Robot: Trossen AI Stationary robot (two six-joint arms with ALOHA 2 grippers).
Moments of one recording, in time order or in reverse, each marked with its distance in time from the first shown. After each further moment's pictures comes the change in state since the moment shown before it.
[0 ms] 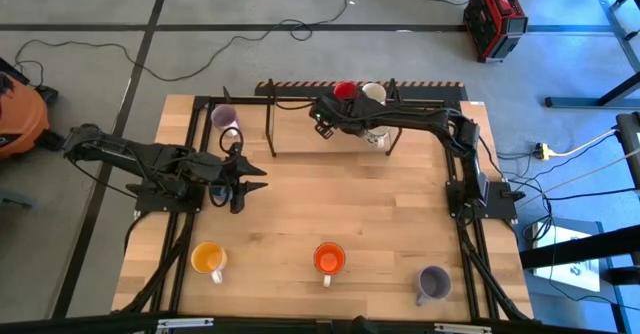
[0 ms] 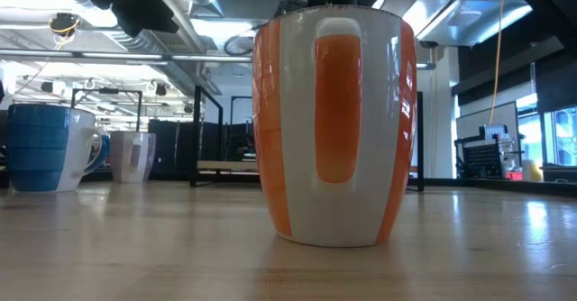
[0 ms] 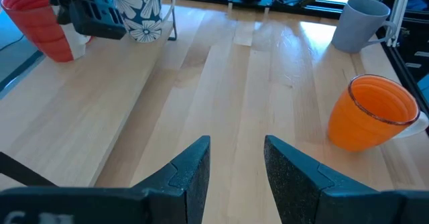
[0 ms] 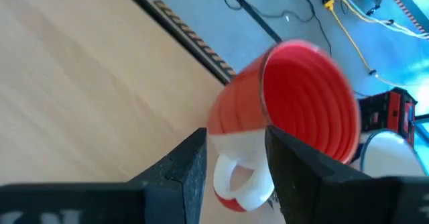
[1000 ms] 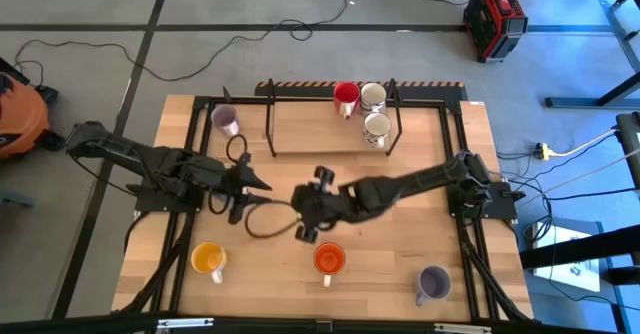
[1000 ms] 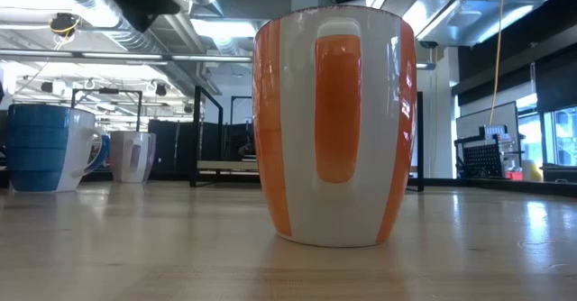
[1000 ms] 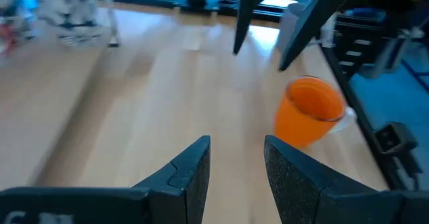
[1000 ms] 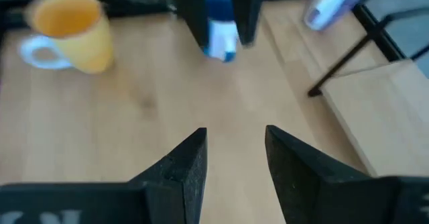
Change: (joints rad) left arm -0.055 0.066 0.000 0.121 0.137 -0.004; right arm 0.602 -0.017 0.226 0.025 -0.213 0.070
